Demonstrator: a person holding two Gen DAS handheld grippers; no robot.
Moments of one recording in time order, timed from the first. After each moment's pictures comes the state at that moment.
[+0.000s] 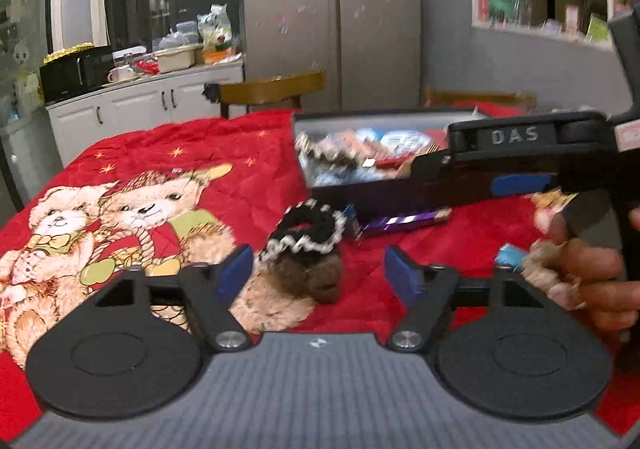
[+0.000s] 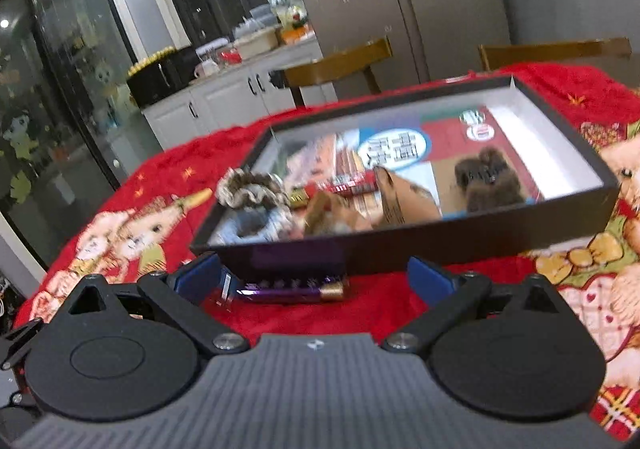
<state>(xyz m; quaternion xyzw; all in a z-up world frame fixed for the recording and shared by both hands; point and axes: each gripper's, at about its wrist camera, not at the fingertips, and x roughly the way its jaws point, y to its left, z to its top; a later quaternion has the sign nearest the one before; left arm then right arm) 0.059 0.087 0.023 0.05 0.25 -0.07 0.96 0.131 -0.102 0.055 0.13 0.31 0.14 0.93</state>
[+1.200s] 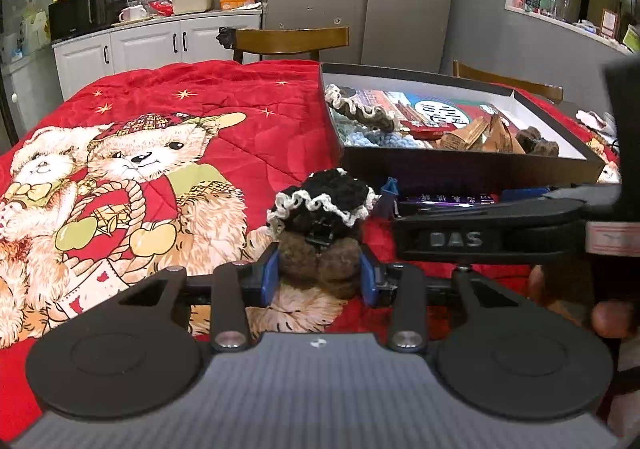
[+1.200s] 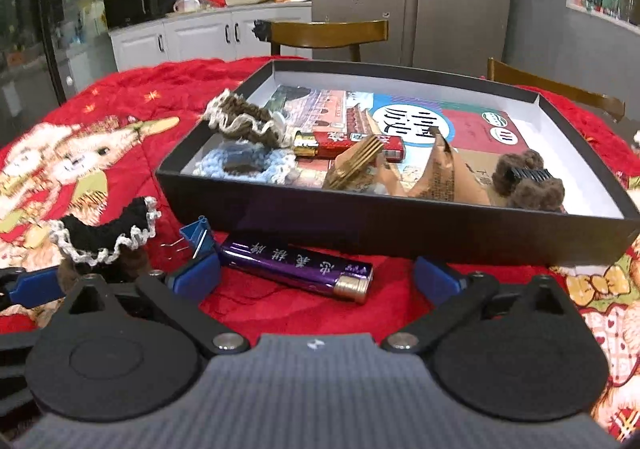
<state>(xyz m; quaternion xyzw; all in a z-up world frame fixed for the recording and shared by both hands) 0.103 0.107 0.010 -0.01 0.31 -0.05 0.95 0.151 -0.031 0.030 -0.03 0.34 0.08 0.94</state>
